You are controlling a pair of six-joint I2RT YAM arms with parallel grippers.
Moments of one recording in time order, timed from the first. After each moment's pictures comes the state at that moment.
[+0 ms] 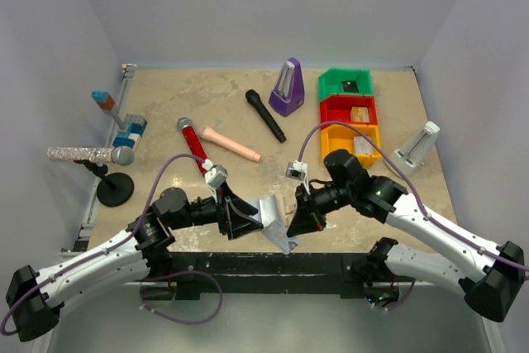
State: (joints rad) left arm -0.91 0.57 0.29 0.21 0.42 -0.67; right arm 0.80 0.94 0.76 -0.53 -0.86 0.25
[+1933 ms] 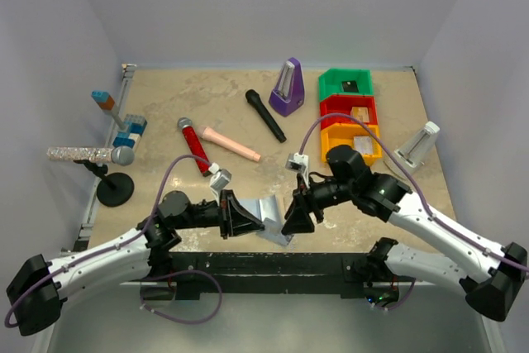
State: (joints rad) left arm -0.91 0.69 0.22 0.50 0.58 -0.77; right arm 0.83 0.95 0.84 -0.53 -0.79 0.26
